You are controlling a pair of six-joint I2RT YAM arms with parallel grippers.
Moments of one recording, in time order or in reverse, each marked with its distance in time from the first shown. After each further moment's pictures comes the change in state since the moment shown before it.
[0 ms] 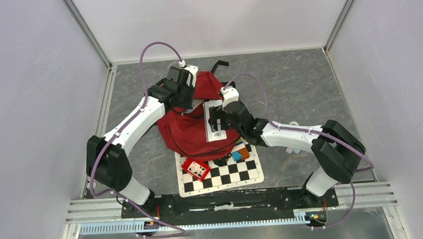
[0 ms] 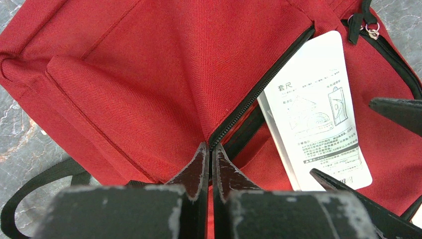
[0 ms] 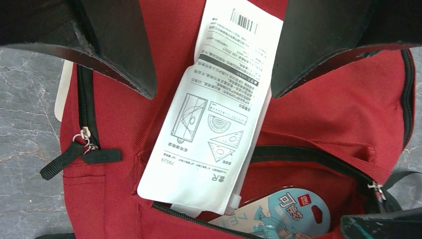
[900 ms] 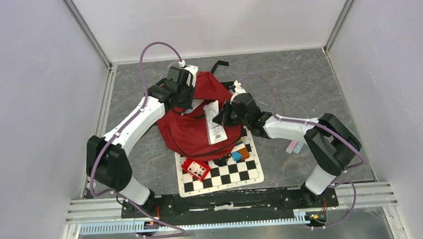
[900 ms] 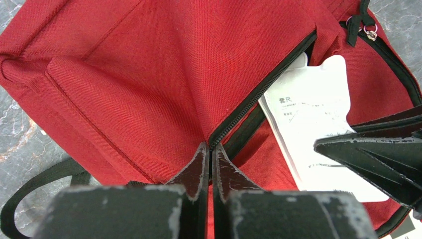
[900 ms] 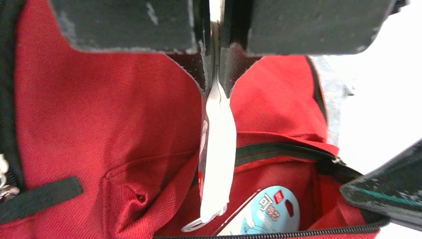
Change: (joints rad) left arm 0.000 0.000 0.000 0.000 0.007 0.000; right arm -0.152 0.072 -0.003 0.036 -0.406 0.357
